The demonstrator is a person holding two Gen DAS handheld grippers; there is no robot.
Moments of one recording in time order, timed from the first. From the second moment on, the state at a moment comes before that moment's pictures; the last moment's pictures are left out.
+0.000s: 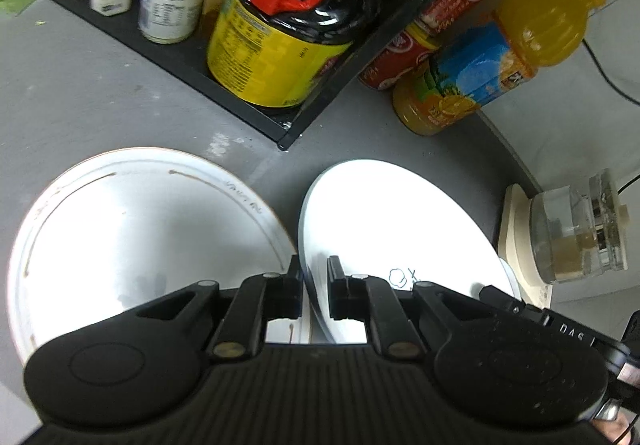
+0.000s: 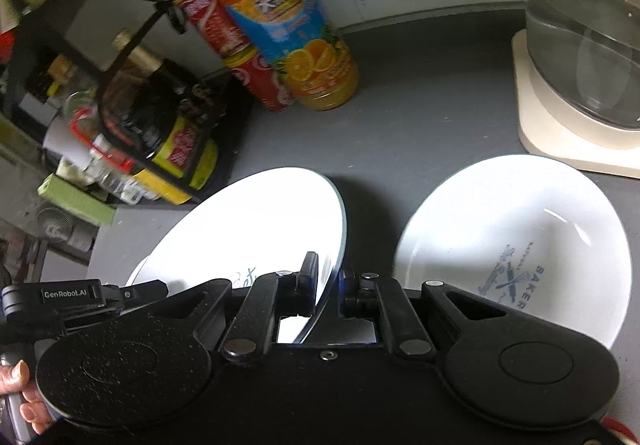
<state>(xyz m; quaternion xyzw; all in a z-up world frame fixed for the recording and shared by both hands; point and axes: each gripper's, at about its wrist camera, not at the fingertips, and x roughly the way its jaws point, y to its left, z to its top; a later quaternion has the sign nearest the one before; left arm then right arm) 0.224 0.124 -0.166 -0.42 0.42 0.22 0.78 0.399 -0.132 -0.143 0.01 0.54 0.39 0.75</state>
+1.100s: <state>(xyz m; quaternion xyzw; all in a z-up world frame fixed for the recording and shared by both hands) 0.109 0.148 -0.168 -0.45 0.40 0.31 0.74 0.316 -0.060 -0.143 -0.06 0.52 0.46 0.71</state>
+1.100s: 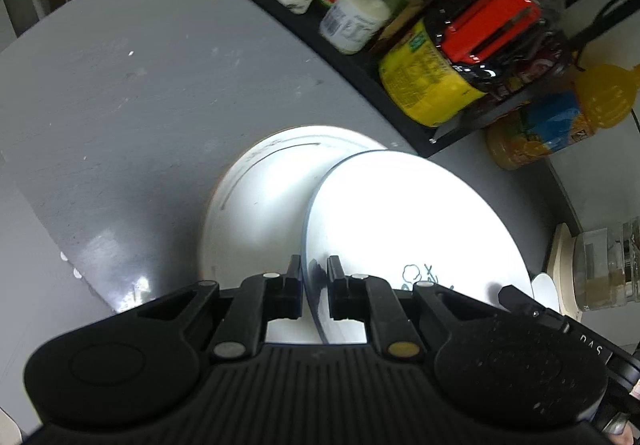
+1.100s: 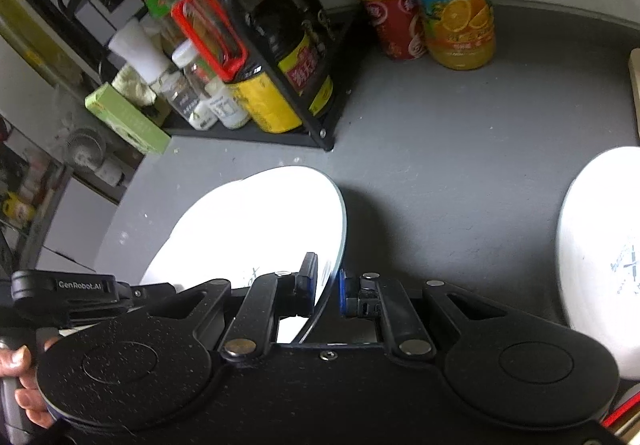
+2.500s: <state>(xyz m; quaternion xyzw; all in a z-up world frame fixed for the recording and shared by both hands) 0.111 0.208 -0.178 -0.34 0.46 0.28 0.77 0.269 -0.034 -0.170 -0.09 0.51 0.38 0.77</state>
